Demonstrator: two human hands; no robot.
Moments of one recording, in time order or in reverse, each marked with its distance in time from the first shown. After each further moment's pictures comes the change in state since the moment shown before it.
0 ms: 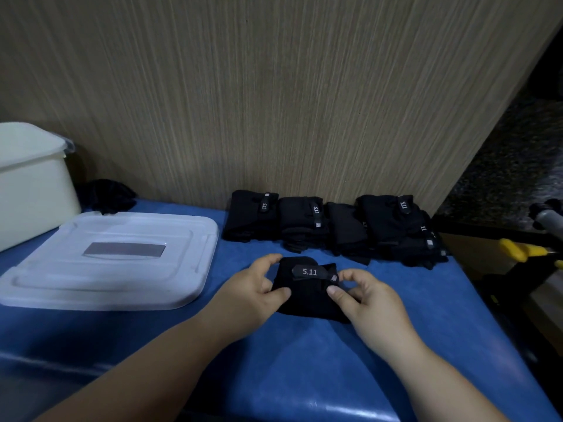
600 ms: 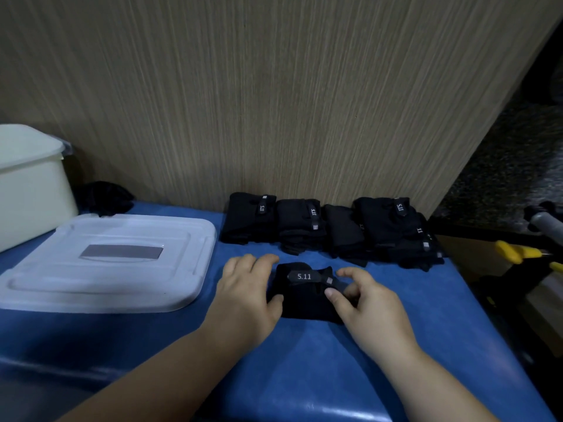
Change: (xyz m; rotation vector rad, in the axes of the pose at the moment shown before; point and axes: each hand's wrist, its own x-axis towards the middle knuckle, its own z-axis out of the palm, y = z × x) left_hand -0.002 -0.007 0.011 0.523 0.290 0.202; right_hand -0.005 -0.004 -0.002 -0.280 0.120 -0.059
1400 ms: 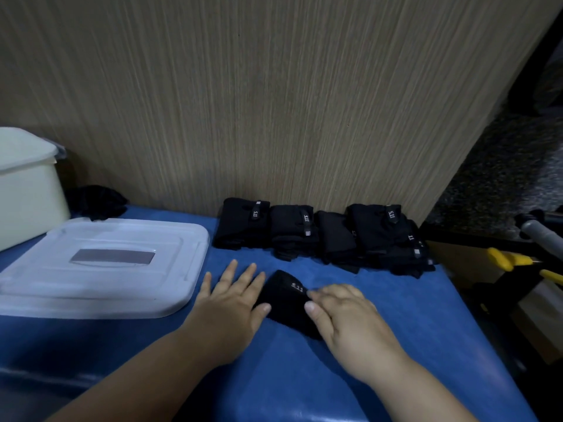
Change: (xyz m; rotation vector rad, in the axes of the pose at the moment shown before) left_hand 0.001 -0.019 0.002 0.431 -0.349 0.020; right_hand -0.005 -0.008 -0.002 -0.279 -0.231 -0.271
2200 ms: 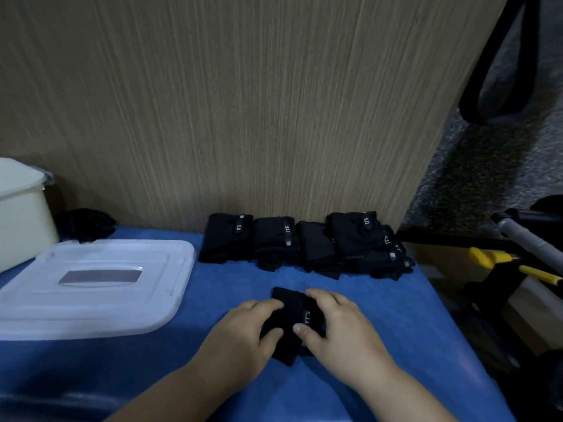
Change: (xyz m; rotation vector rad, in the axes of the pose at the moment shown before) left_hand -0.018 0.045 -0.006 -0.465 0.146 0.093; right_hand -0.015 0.003 -0.012 0.187 0.058 0.121
